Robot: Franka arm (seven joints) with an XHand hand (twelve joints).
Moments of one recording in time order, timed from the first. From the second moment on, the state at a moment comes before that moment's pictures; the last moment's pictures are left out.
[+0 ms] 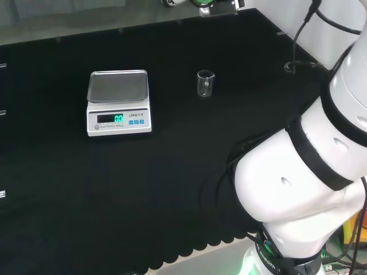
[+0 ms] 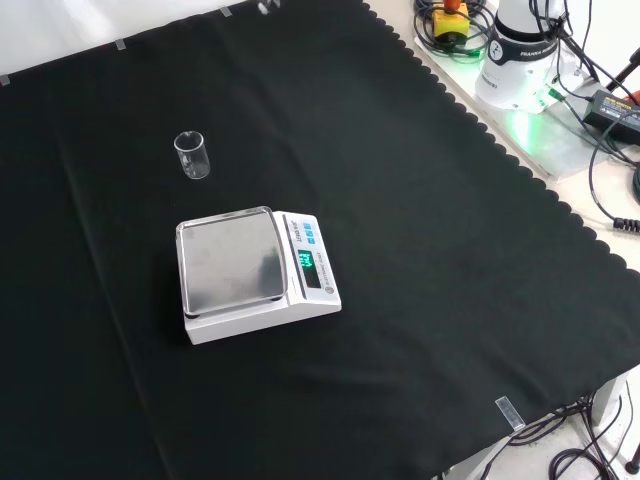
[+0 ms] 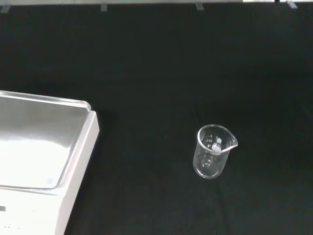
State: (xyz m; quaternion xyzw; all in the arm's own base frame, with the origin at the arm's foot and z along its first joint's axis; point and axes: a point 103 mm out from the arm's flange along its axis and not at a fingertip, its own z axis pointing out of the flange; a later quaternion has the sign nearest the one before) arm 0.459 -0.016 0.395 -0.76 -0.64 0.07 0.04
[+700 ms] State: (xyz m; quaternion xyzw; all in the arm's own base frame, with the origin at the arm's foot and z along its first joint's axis) arm 0.530 -0.031 0.315 -0.77 -0.63 0.09 0.08
